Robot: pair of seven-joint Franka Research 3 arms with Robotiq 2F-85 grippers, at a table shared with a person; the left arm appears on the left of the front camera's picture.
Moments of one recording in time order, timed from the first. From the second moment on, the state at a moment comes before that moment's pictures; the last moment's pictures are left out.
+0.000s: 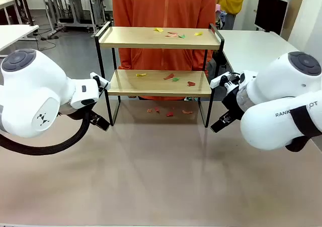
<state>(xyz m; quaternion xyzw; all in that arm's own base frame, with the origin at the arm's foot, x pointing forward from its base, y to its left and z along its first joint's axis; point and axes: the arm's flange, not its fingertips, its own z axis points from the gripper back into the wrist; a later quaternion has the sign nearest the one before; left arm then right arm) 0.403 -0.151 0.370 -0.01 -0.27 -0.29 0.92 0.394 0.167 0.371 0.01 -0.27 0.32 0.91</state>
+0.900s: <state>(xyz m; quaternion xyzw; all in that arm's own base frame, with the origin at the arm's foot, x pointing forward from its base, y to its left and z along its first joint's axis) 0.403 -0.151 0.370 -0.01 -0.27 -0.29 0.92 0.394 0.167 0.371 0.01 -0.27 0.32 0.91</state>
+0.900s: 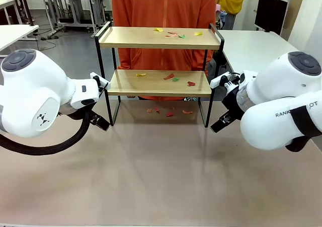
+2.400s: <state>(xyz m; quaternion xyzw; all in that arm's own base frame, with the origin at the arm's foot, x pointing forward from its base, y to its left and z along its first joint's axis) 0.464 0.018 0.447 -0.30 -0.31 -0.54 0.72 0.450 -0.029 0.430 0.17 -0.37 0.42 0.81</state>
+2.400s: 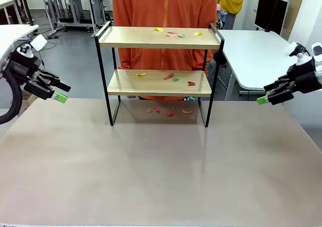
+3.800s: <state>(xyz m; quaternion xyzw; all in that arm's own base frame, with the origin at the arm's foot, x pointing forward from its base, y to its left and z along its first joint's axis) 0.567 0.115 0.353 -0.44 -0.44 -0.53 0.58 0.553 -0.116 0.307 0.29 -0.49 0.50 0.66</state>
